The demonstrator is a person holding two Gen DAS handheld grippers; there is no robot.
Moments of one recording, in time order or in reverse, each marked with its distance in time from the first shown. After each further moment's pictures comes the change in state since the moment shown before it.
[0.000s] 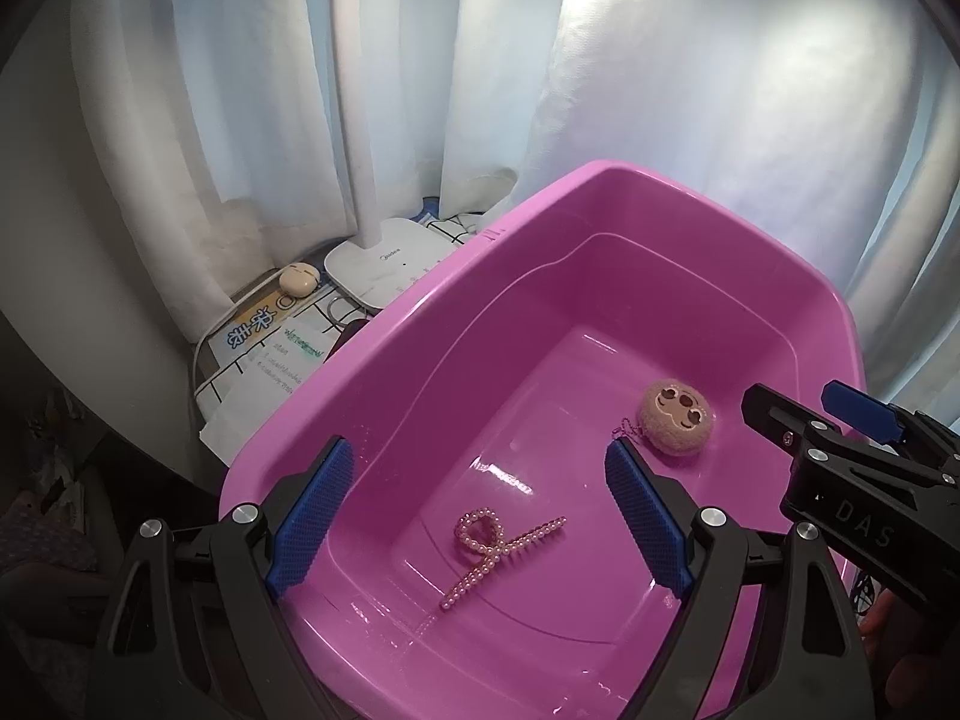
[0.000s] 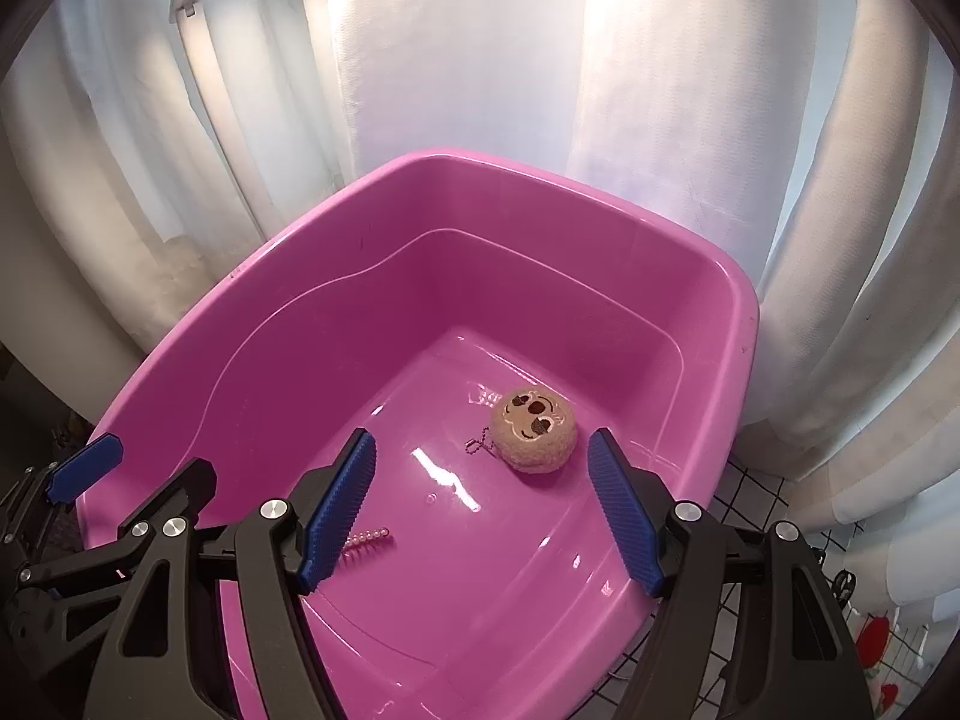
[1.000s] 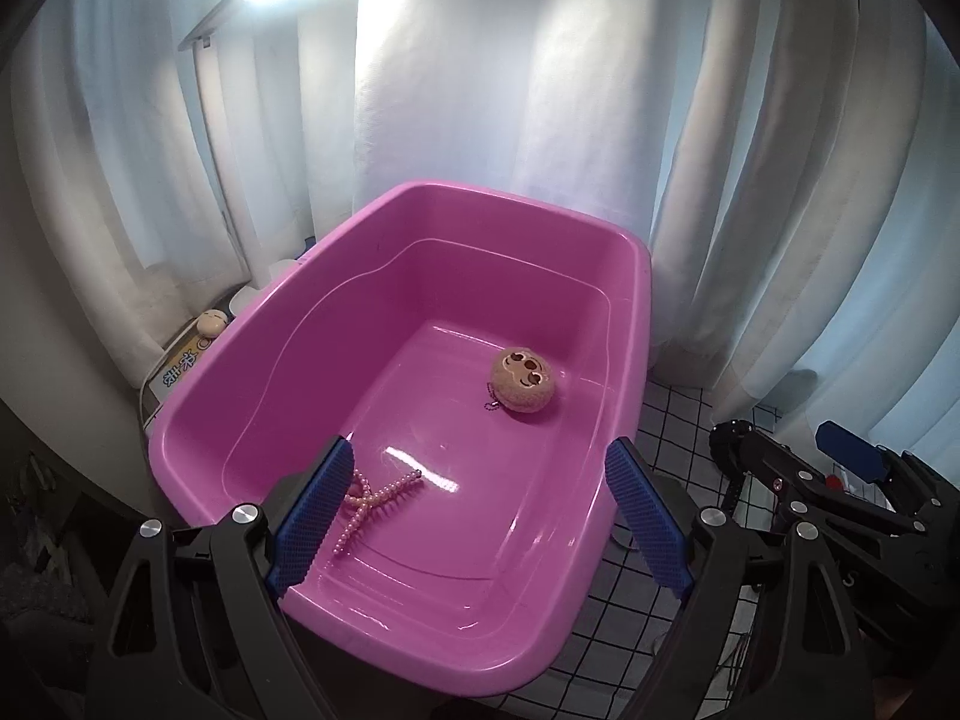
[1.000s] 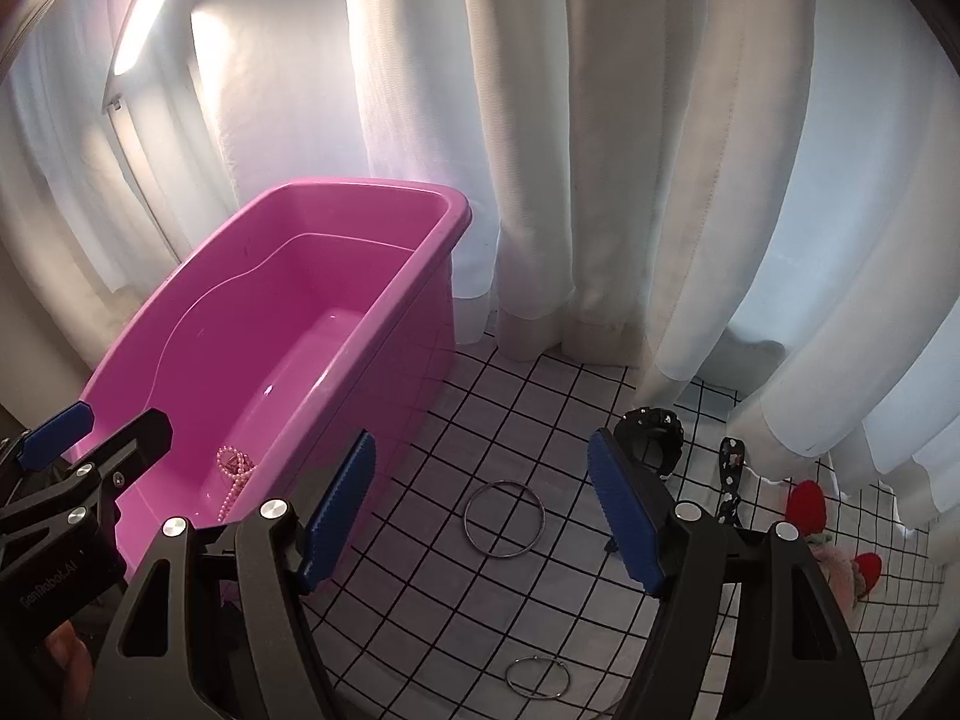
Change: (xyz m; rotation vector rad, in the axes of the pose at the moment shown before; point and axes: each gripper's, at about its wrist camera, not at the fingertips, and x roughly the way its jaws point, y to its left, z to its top) left arm -0.081 -0.094 -0.041 0.193 -0.049 -0.172; right arm -0.111 -0.095 -0.103 0.223 -0.064 -0.166
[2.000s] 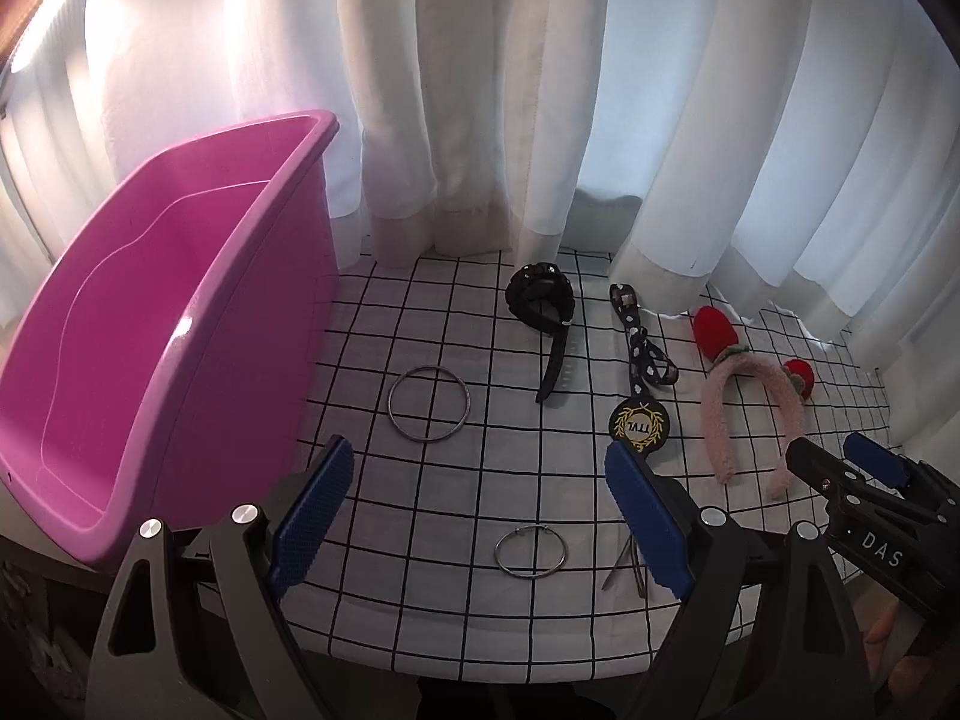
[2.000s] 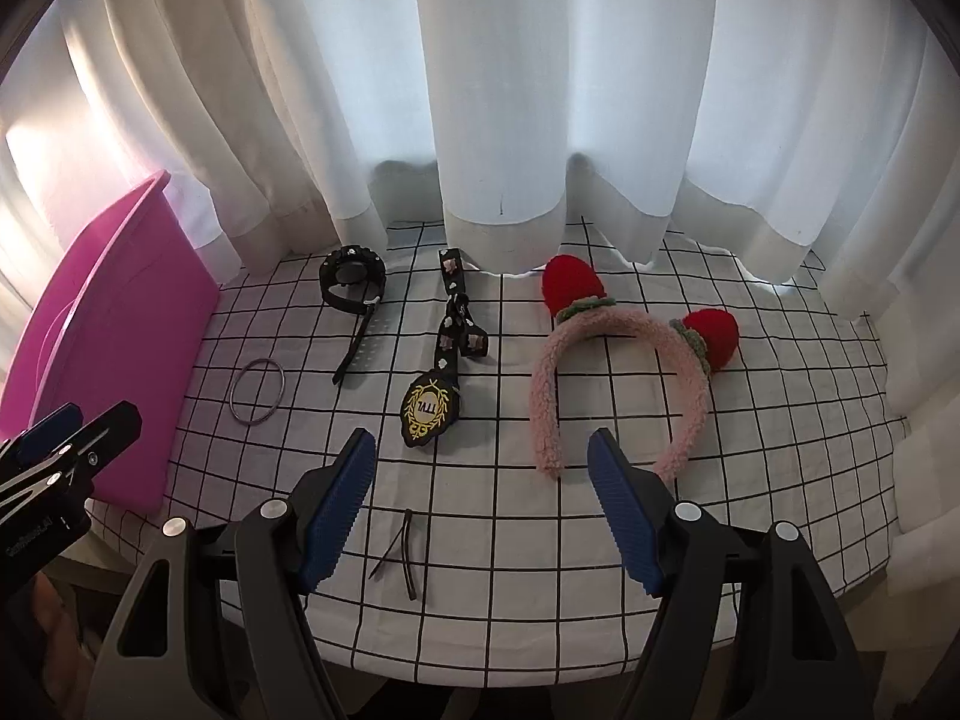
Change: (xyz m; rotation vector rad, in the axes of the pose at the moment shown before) left arm 0.017 -0.141 -0.095 0.295 0.121 -0.241; right arm -0.052 -0.169 -0.161 0.377 0.087 -0.231
